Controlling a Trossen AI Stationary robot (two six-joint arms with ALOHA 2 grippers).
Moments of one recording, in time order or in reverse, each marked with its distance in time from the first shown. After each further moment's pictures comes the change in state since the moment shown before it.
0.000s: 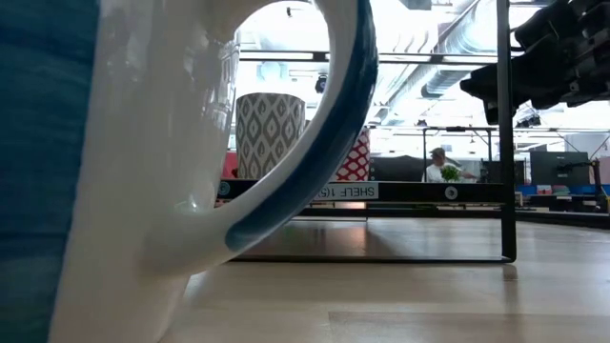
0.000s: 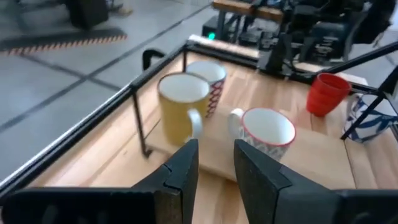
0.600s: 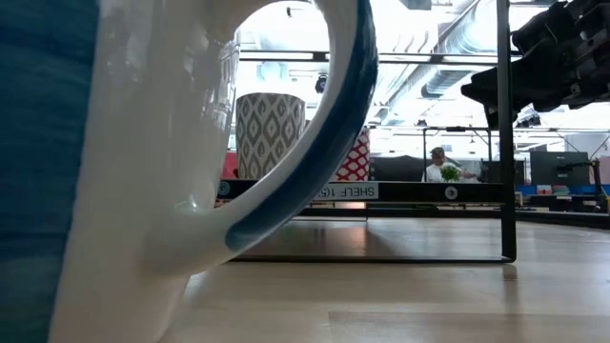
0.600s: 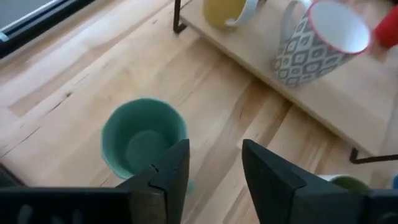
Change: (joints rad) left arm 0.000 0.146 0.094 -0.456 0.048 -0.396; right arm 0.000 0.000 0.000 -0.023 0.000 0.049
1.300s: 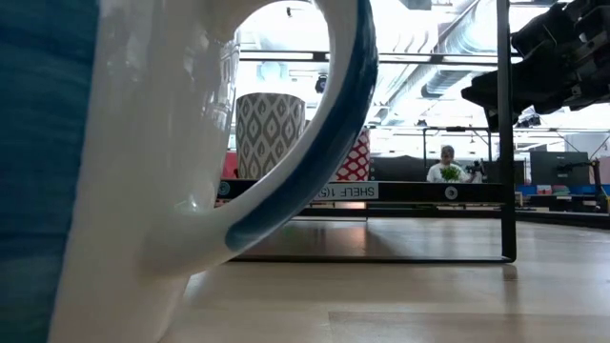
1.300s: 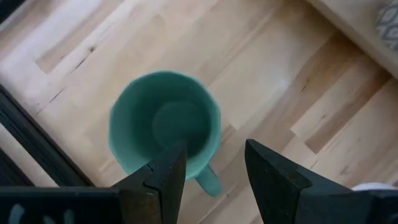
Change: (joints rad) left arm 0.152 0.377 0.000 0.020 0.041 0.019; right arm 0.000 0.000 0.000 -0.016 0.000 0.011
